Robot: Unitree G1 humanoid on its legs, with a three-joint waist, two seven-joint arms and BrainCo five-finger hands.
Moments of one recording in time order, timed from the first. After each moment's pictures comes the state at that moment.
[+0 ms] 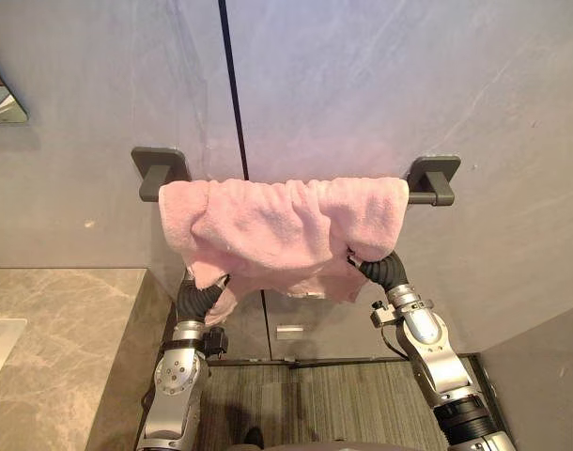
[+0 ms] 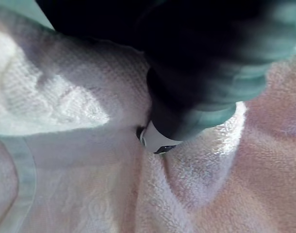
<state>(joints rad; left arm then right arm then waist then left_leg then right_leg) 0.18 0.14 -0.03 -0.07 -0.16 -0.27 0.06 -0.08 -0.19 0.14 0.04 0.12 -0.19 0.04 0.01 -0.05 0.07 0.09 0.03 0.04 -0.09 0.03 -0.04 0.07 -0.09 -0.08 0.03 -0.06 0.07</state>
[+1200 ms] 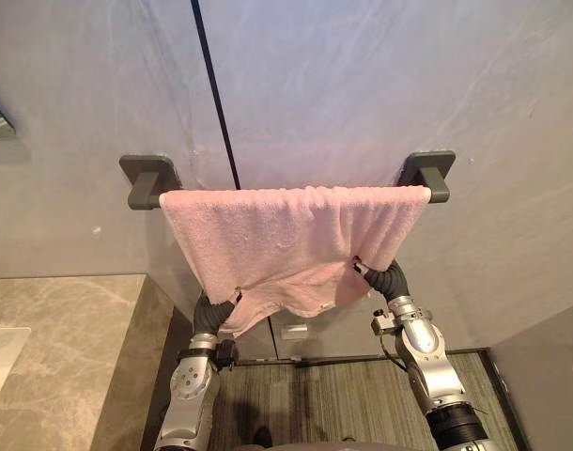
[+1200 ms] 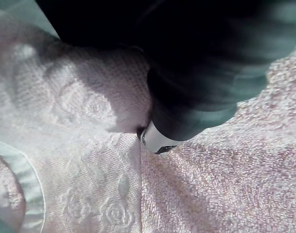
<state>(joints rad) 0.17 0.09 -0.03 0.17 -0.17 -0.27 0.02 -0.05 -0.12 0.09 0.18 0.05 -0.22 0.05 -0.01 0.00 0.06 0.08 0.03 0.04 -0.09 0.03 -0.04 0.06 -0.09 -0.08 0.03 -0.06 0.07</state>
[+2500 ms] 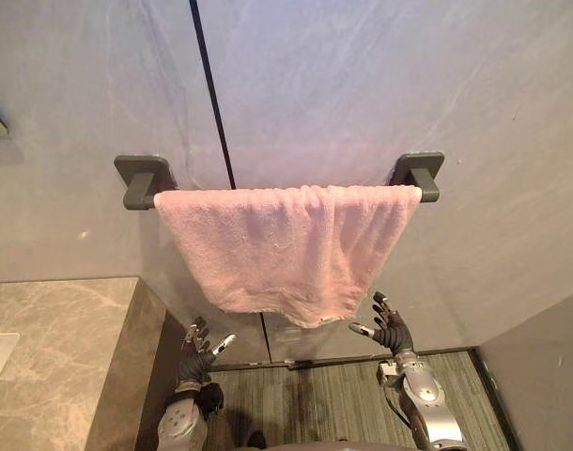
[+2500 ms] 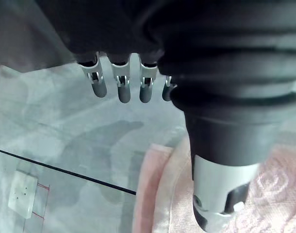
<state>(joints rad) 0.29 0.08 0.05 0.34 -0.23 -0.21 0.08 0.15 -0.05 0.01 0.34 0.05 -0.15 -0.03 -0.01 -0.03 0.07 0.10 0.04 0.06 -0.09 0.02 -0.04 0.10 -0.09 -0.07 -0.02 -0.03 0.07</state>
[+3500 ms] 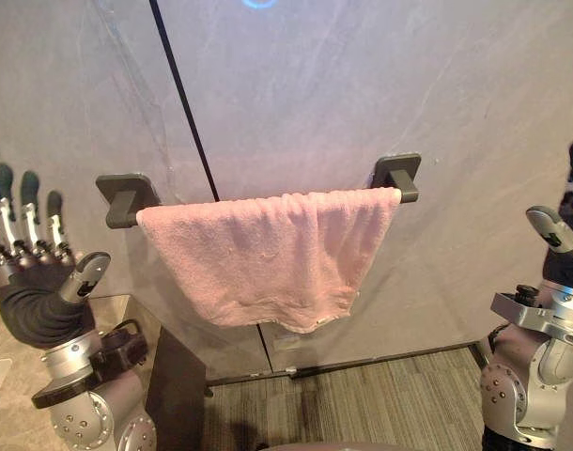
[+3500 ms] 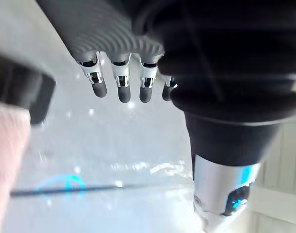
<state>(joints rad) 0.33 0.13 0.12 -0.77 -0.47 -0.40 0.04 0.01 -0.15 -0.09 -0.62 0.51 -0.38 0.01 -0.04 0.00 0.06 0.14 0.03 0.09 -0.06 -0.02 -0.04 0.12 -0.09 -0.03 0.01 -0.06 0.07</state>
